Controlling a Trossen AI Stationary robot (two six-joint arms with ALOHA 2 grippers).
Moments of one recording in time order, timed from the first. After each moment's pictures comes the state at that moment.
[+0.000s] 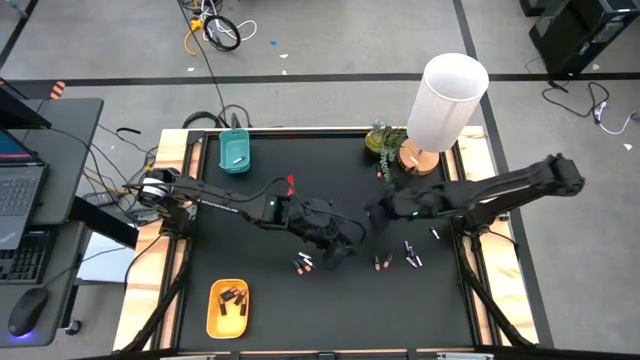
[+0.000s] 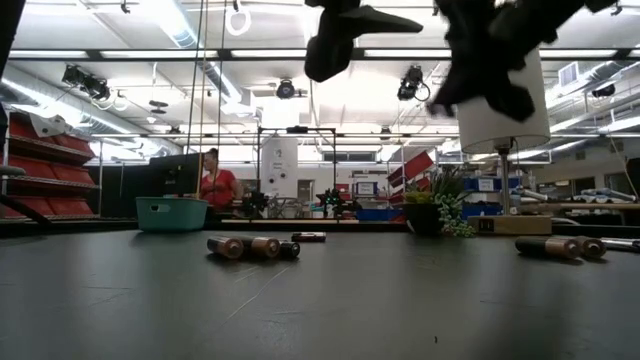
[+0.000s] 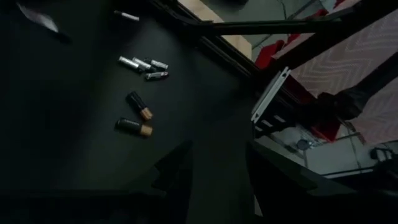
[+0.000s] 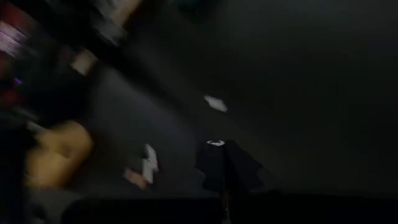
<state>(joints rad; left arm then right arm) -0.15 1.77 1.40 -0.12 0.10 -0.73 0.13 1.12 0.77 -0.34 0.36 1.00</state>
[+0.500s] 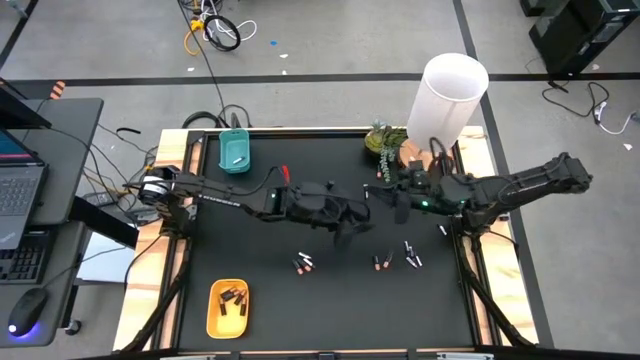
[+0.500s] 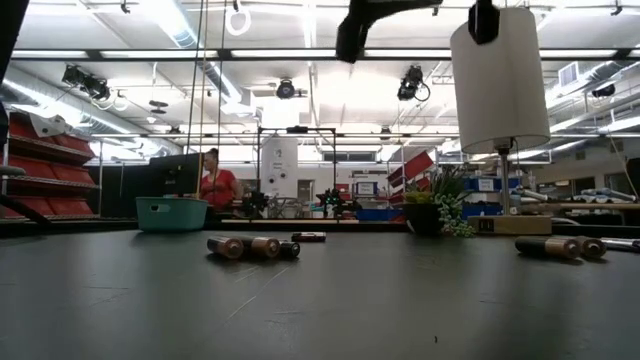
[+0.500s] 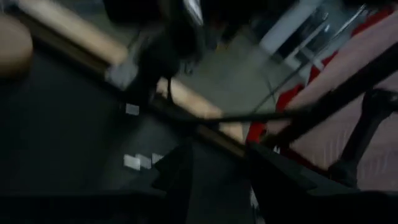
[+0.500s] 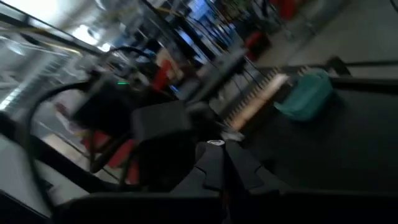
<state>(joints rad) -0.11 1.77 1.40 0.17 -0.03 -0.64 0.22 0.96 0.77 0.15 0.48 0.78</state>
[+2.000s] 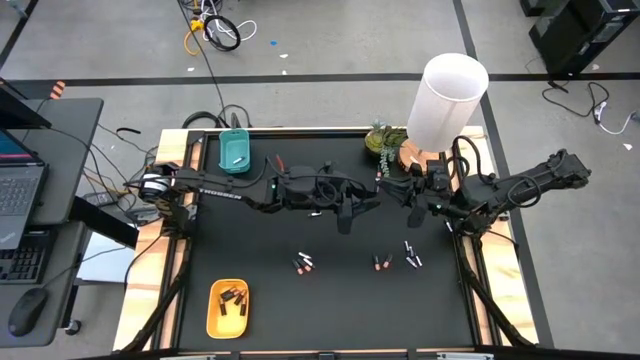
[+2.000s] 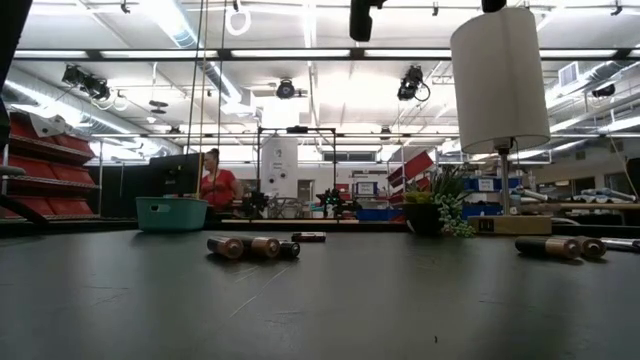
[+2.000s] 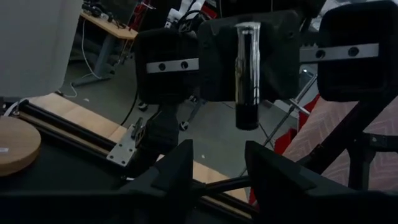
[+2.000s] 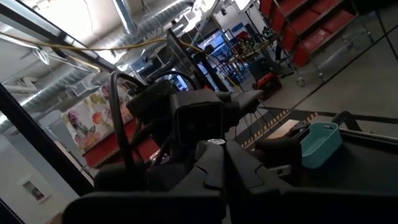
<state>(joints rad) -0.04 1.76 1.40 0.40 -0.05 -0.51 0.31 0.91 0.77 0.28 0.61 0.56</state>
